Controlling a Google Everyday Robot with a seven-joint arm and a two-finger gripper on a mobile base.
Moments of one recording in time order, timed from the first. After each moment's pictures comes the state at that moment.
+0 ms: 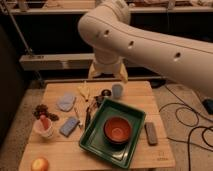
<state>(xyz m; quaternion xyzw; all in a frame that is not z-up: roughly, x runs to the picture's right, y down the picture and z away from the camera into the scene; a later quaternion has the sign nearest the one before) 0.042 -0.042 0.558 -0.17 -0.12 -0.62 0.76</state>
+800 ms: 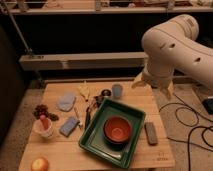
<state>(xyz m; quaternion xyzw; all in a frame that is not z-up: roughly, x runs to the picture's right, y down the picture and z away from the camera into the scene) 0.181 0.004 0.554 -0.23 -0.09 -0.53 0.81</state>
